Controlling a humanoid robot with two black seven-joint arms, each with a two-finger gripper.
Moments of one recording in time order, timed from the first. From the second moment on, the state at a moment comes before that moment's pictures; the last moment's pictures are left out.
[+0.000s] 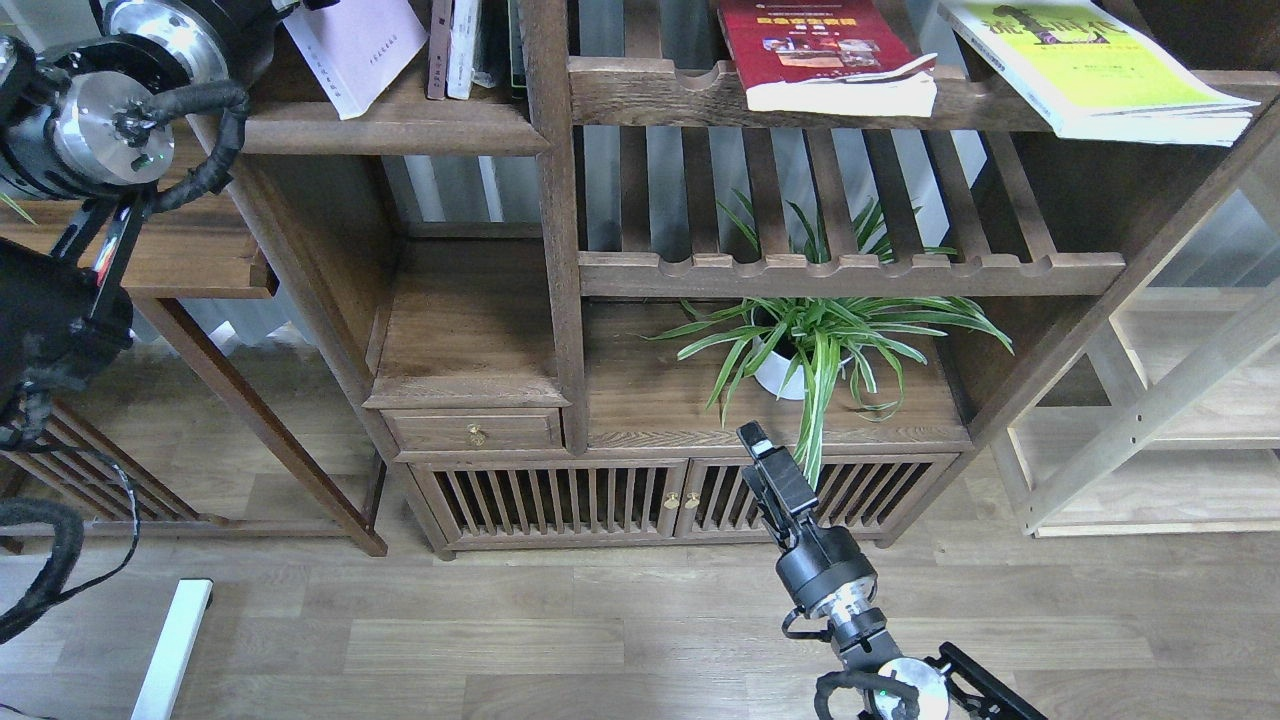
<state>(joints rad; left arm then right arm) -0.93 0.31 -1.17 -1.23 0.60 0.36 0.45 0.00 0.02 1.01 0.95 0.03 0.58 0.18</state>
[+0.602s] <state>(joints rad) -1.03 0.30 -1.09 -1.10 0.59 0.34 0.35 -0.02 0.01 1.01 0.95 0.03 0.58 0.18</state>
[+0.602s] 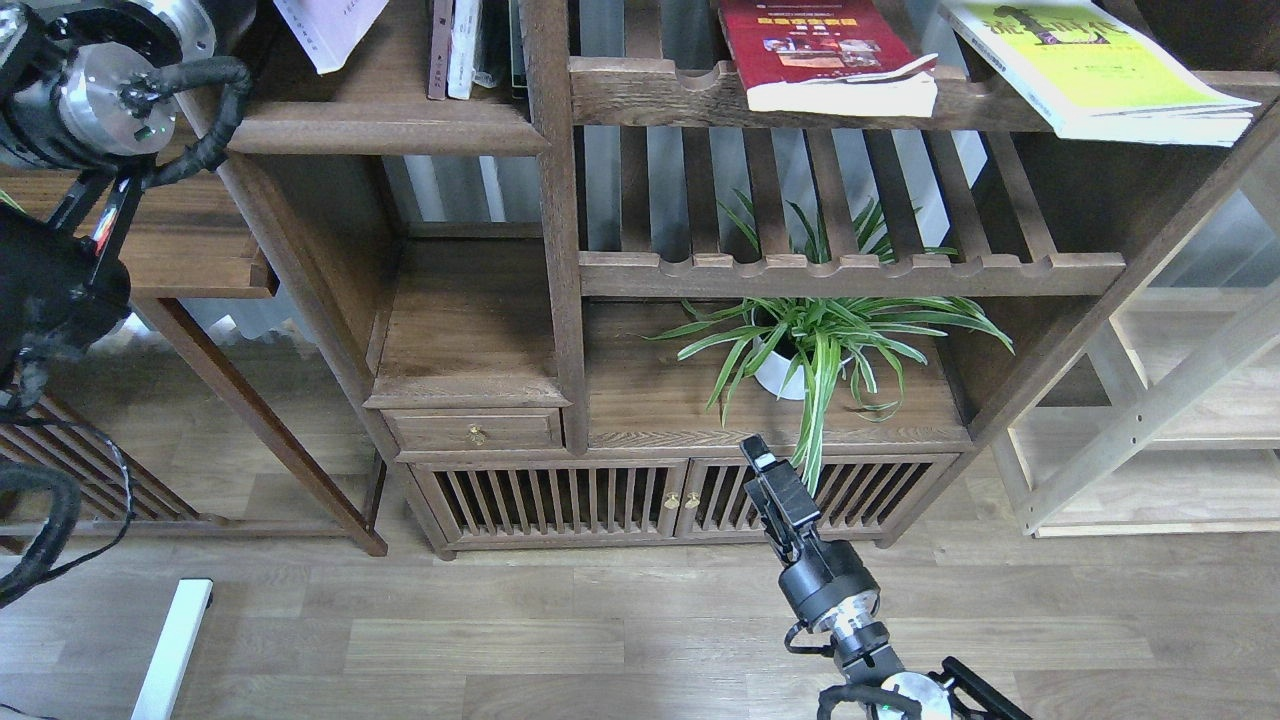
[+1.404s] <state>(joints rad) -1.06 0.24 -0.99 -0.95 0.59 0.30 0.19 -0.06 0.01 1.04 0.95 0.04 0.58 0.18</state>
